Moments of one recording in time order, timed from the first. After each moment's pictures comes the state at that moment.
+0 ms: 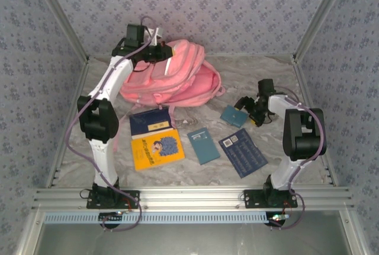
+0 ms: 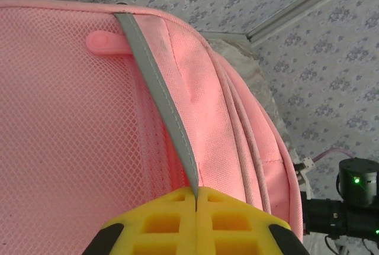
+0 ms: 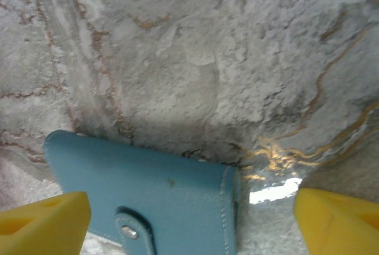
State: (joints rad) left arm -0.26 2.08 2.02 -0.56 0.65 -0.42; right arm 0.02 1.75 1.04 -0.50 -0.32 0.68
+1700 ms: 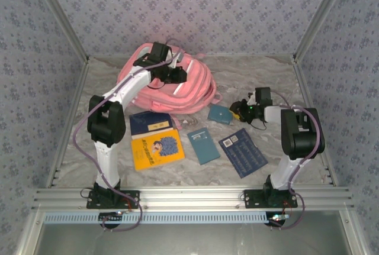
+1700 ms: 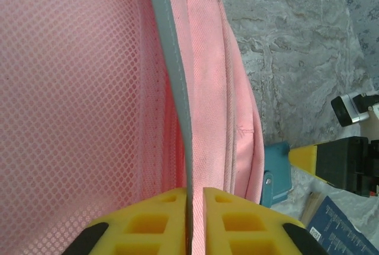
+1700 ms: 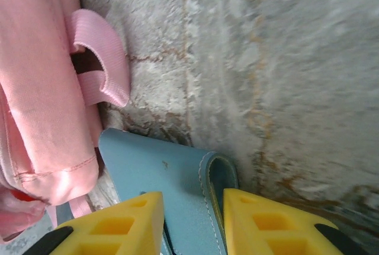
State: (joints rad) left arm -0.42 2.06 1.83 -0.65 0.46 -0.31; right arm 0.06 1.78 0.84 0.01 -0.61 0.76
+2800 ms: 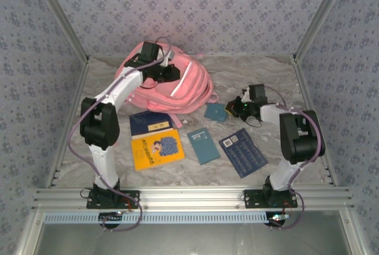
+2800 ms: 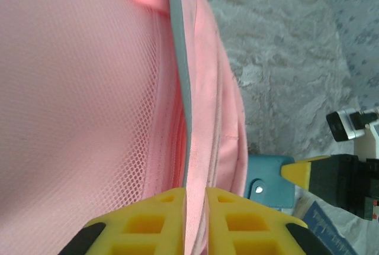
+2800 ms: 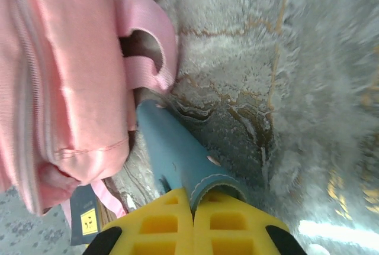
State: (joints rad) left arm -0.35 1.97 1.76 -0.61 0.49 -0.35; right arm 0.12 1.69 0.87 -0.04 -0.56 0.78
